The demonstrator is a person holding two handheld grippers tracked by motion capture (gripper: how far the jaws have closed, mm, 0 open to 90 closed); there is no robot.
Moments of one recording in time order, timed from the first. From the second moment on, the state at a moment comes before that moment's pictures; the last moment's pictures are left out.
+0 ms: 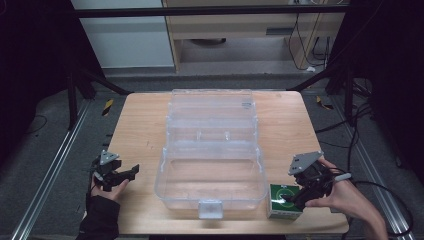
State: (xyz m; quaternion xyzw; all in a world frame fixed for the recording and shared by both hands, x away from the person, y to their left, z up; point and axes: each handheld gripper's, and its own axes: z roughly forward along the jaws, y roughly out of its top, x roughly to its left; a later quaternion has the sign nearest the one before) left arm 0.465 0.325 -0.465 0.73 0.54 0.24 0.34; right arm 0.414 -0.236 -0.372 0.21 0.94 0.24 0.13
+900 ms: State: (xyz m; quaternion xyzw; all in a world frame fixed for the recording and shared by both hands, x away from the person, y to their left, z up) left arm 0.465 0.324 -0.465 0.73 0.54 0.24 0.34; right arm 0.409 -0.227 -0.402 0.18 0.96 0.20 0.09
